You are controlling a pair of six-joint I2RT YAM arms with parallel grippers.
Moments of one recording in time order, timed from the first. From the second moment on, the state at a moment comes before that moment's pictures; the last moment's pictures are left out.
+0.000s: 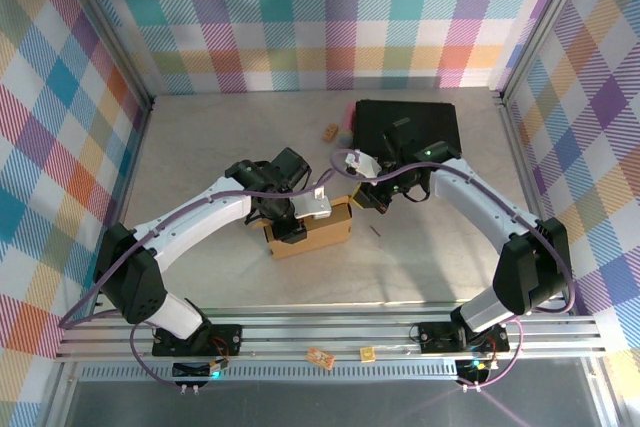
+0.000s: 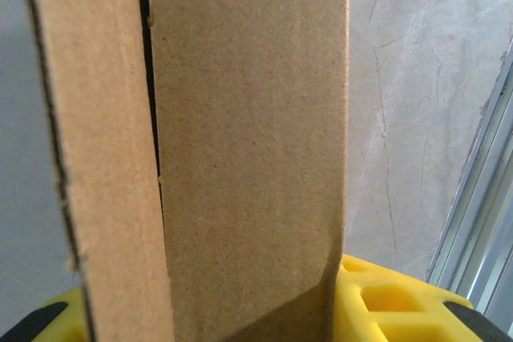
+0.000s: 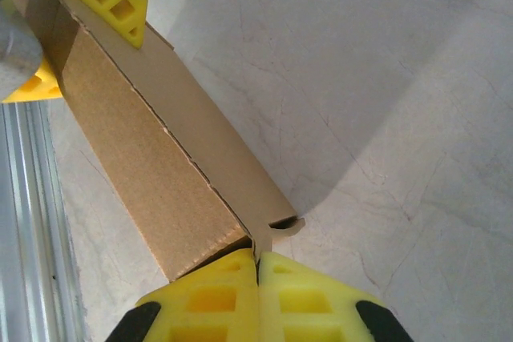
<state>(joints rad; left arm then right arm) -0.71 1.52 1.27 -1.03 0.16 0.56 0.50 1.52 1.27 -0.85 -0.56 -0.57</state>
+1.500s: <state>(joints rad) -0.69 1.58 1.32 -1.05 0.12 0.42 0.61 1.68 1.56 -1.06 -0.37 0.11</state>
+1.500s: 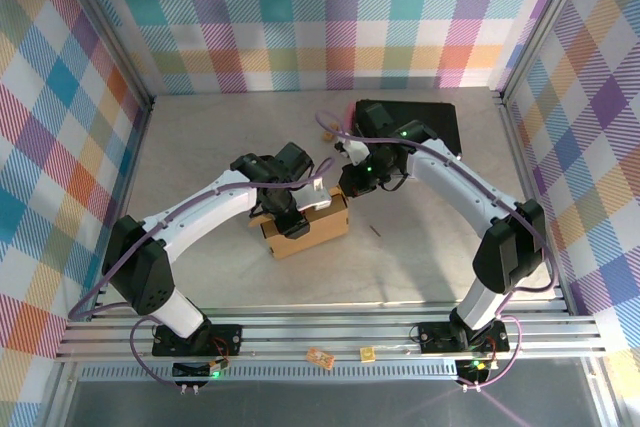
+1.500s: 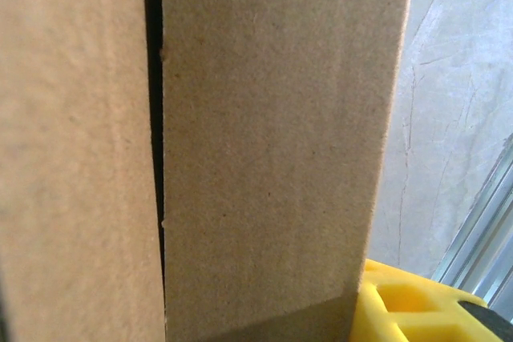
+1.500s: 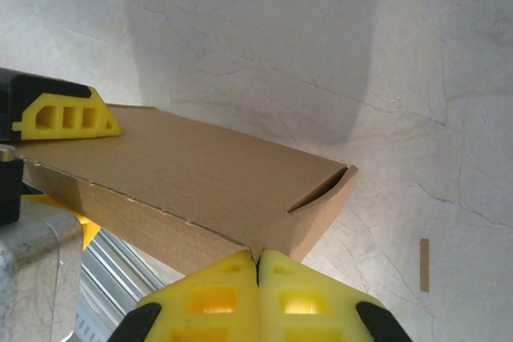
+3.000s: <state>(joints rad) -0.68 1.62 1.36 -1.08 0.10 0.39 0.61 1.66 1.48 -0.93 -0.35 0.42</state>
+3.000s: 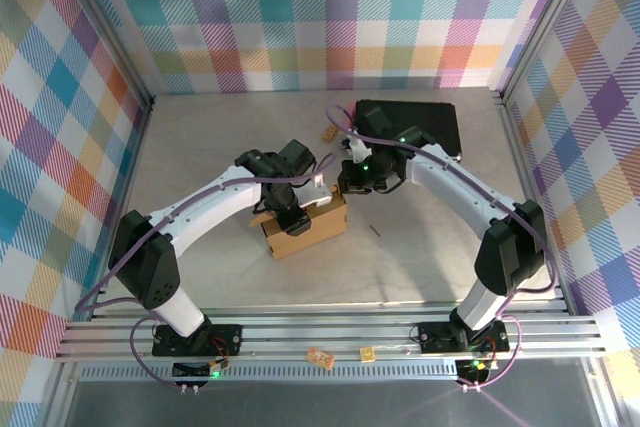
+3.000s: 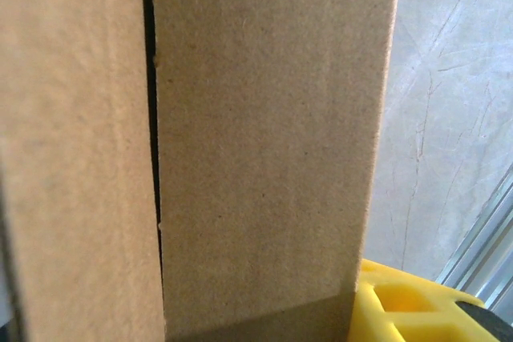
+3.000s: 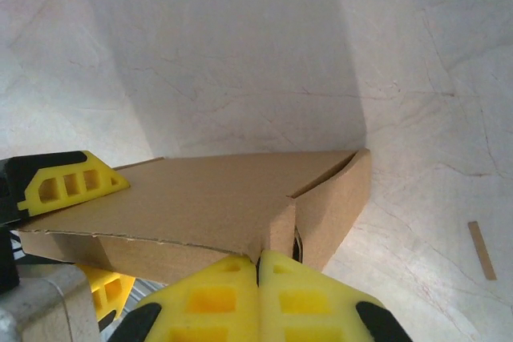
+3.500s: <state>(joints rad) -0.65 1.62 1.37 -1.07 0.10 0.39 0.62 1.53 1.25 -0.64 -0.34 0.37</state>
